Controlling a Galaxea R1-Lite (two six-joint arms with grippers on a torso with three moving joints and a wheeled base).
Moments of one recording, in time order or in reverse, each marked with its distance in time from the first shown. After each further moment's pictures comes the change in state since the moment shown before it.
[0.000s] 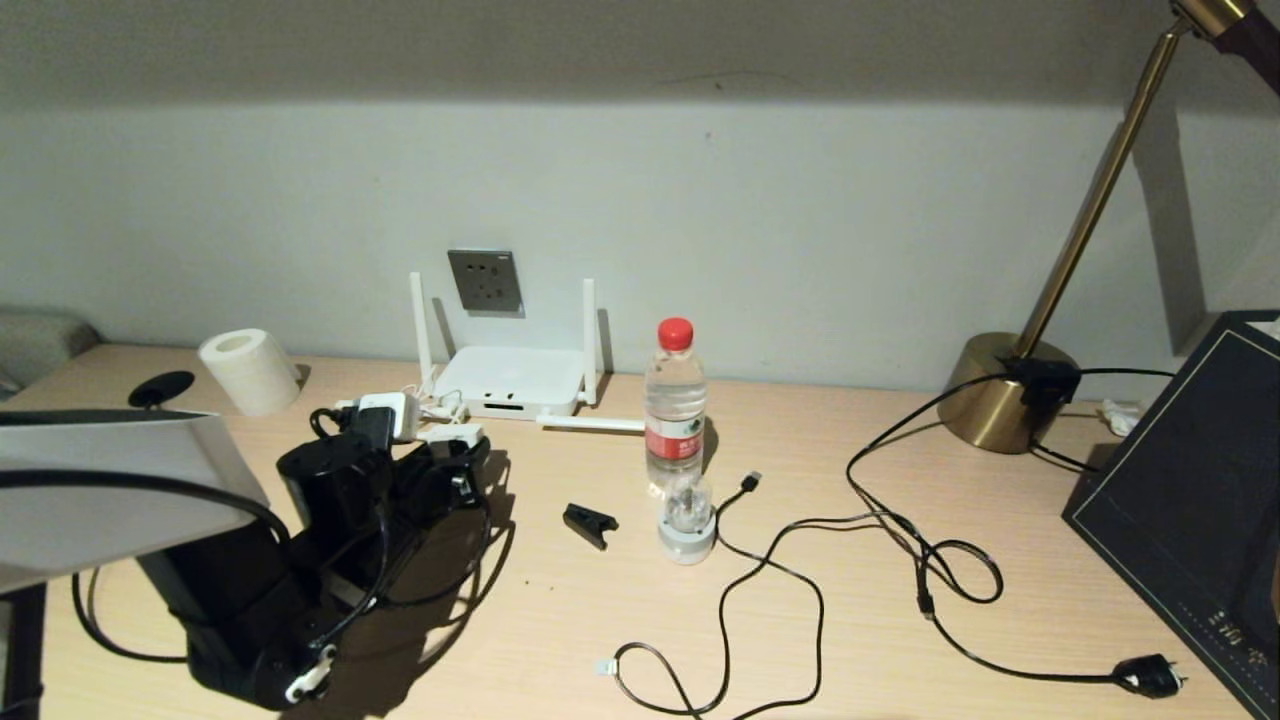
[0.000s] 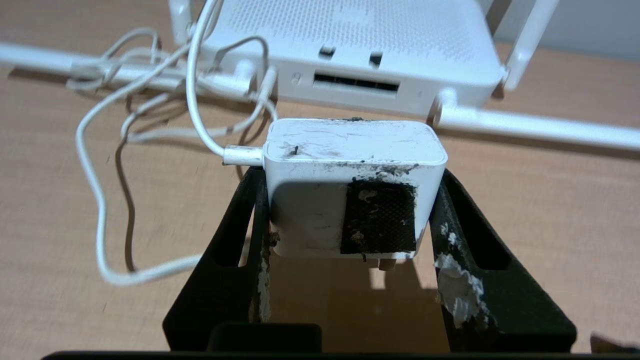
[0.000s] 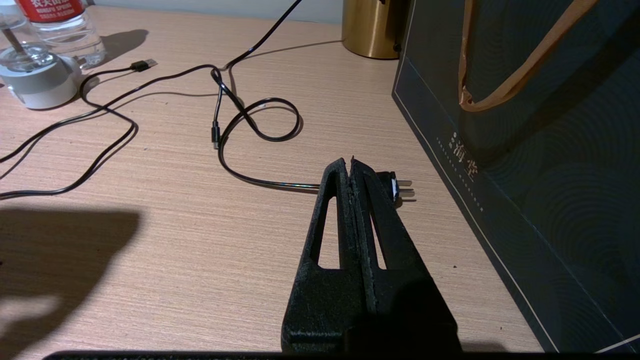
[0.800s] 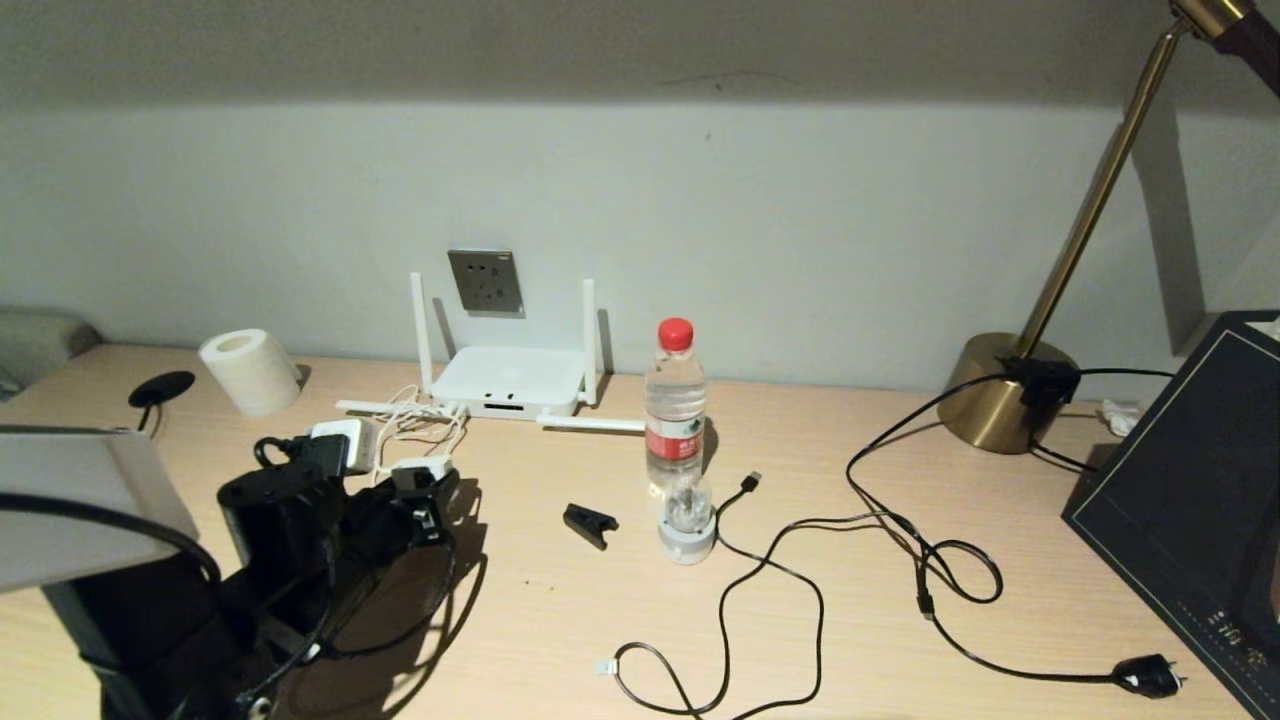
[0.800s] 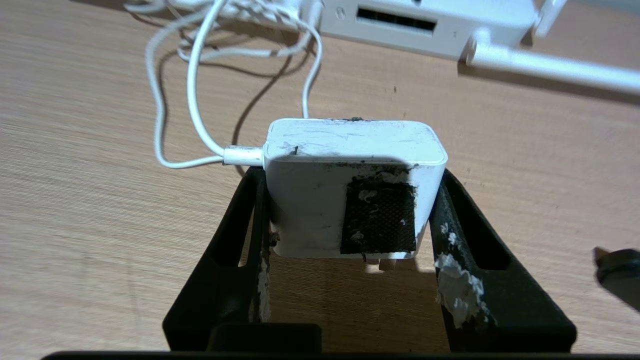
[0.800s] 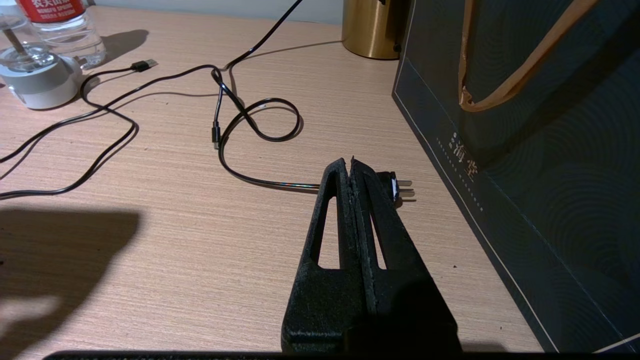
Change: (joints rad) left arm 0.031 -0.092 0.193 0.002 0.007 -0.037; right arm 0.000 0.000 0.000 0.000 0.000 0.000
